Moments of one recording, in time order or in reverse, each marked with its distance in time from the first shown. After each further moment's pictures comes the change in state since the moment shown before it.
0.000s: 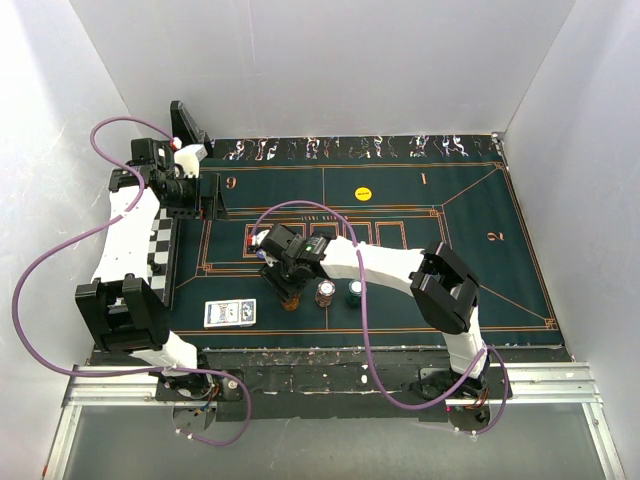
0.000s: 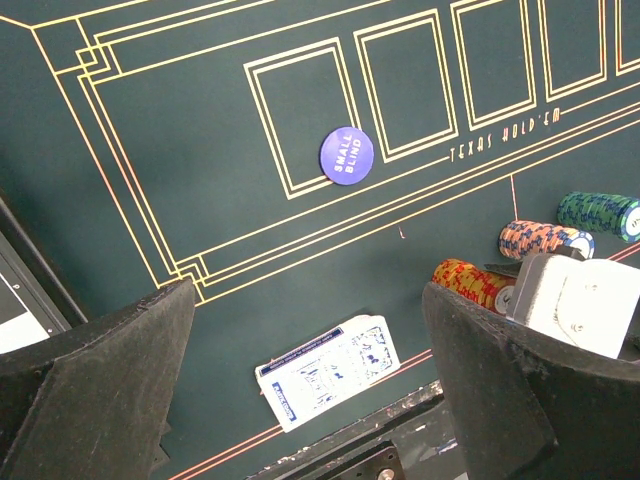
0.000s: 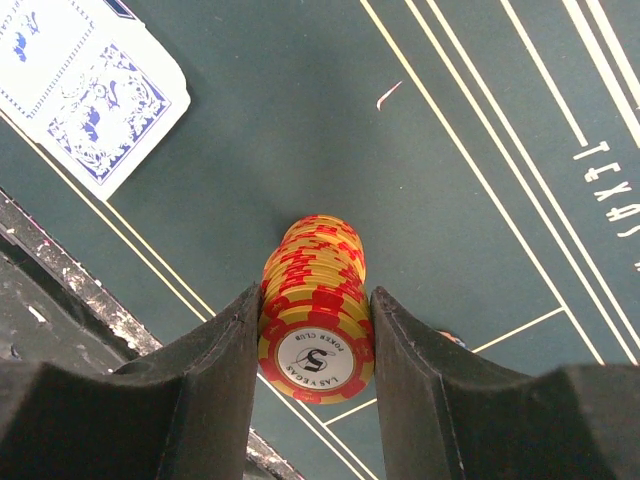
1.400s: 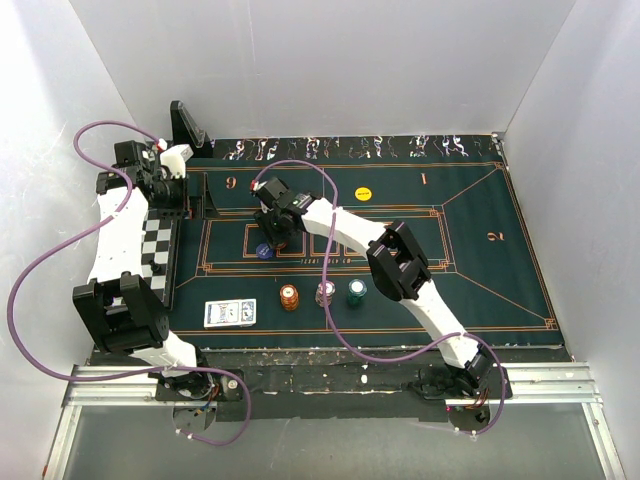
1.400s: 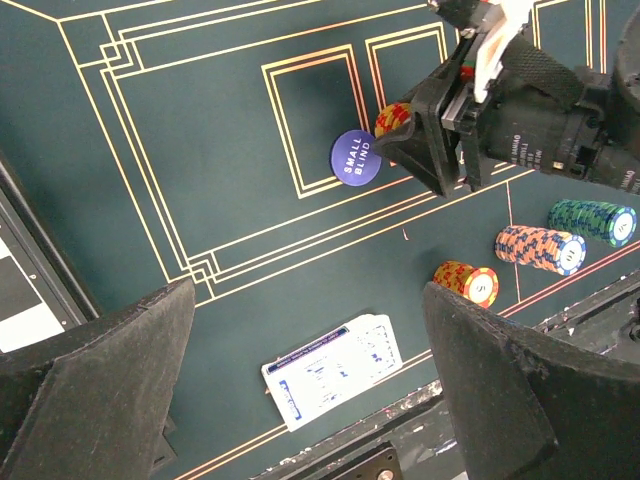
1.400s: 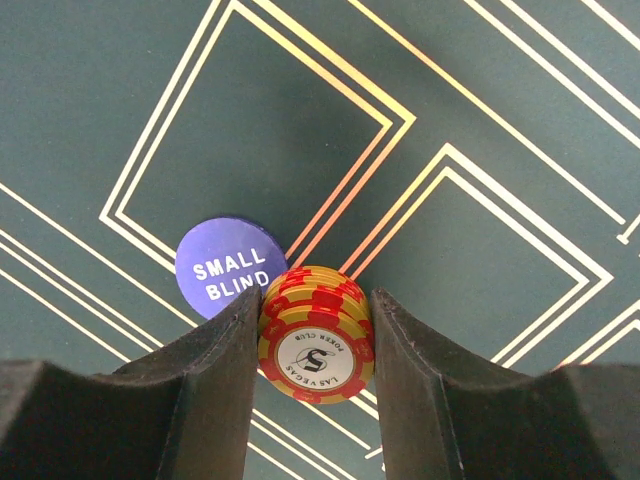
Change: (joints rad) left arm 0.091 0.006 0.000 -0.008 0.070 0.033; right arm -0.217 0.473 0.625 -0.051 0.025 0.054
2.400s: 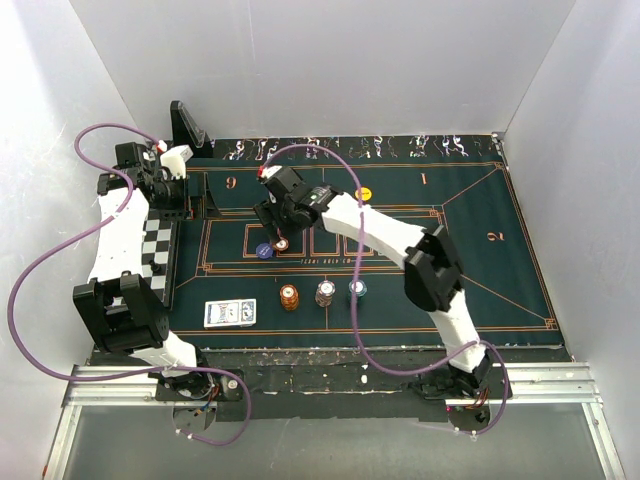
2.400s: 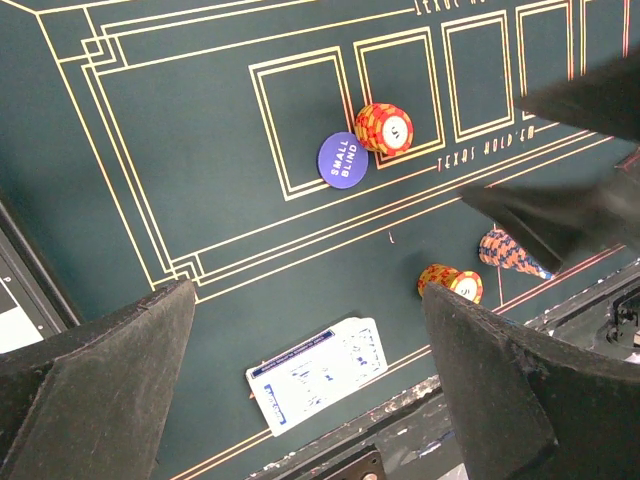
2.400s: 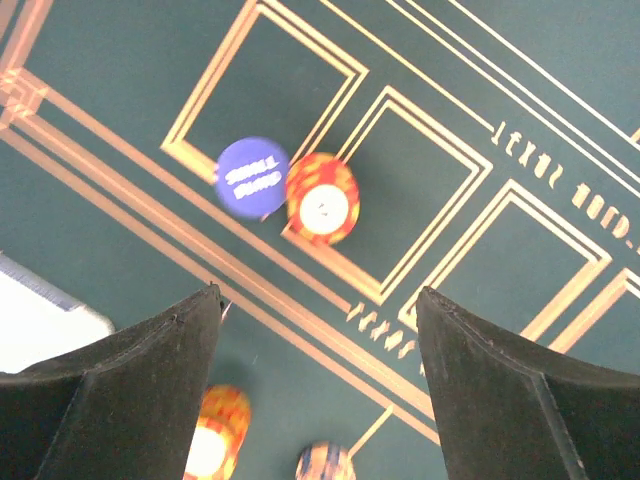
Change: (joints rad) left arm 0.001 -0.001 -0.017 0.014 0.025 -0.037; right arm 0.011 -0.227 -0.169 0.001 0.091 -0.004
